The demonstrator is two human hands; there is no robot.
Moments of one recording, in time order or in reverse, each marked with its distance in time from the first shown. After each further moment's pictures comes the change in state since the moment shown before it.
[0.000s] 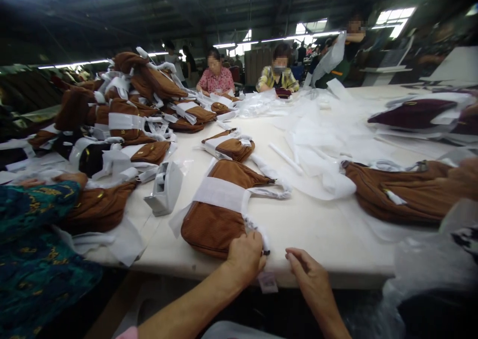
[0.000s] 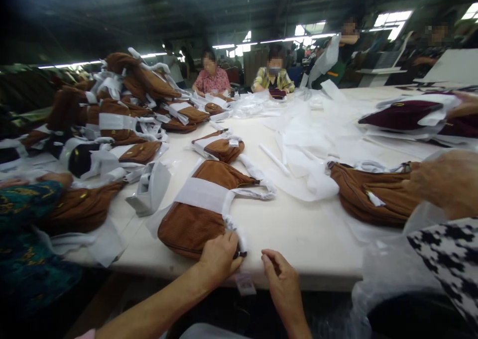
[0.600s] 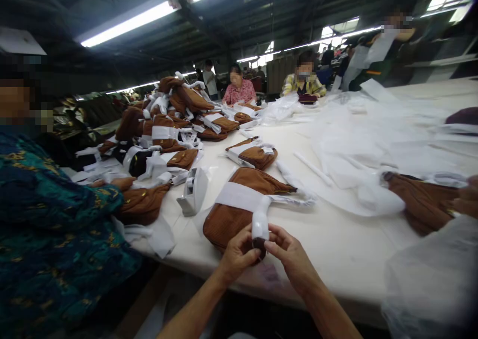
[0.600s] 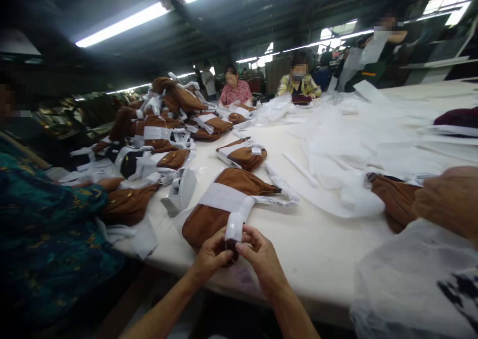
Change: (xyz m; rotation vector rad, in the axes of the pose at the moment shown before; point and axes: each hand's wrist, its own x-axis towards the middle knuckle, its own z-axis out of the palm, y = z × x) left_hand -0.034 -0.069 -0.013 -1.229 0.317 0.100; right_hand 0.027 -0.089 0.065 0.650 -0.540 -0.035
